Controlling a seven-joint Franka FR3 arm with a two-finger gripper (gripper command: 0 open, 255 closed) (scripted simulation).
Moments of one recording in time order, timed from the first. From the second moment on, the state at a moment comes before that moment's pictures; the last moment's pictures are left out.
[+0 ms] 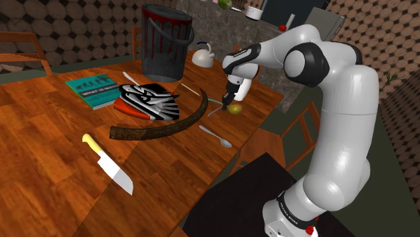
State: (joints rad) arm -0.08 0.55 -0.29 -1.76 0.30 2.09 -0.78
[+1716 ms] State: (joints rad) arm 0.02 0.27 -0.30 -1.89 0.22 1.96 -0.64
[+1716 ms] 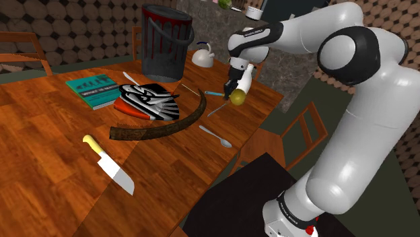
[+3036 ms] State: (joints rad) arm 0.27 -0.13 -0.09 -2.40 0.21 2.16 -0.21
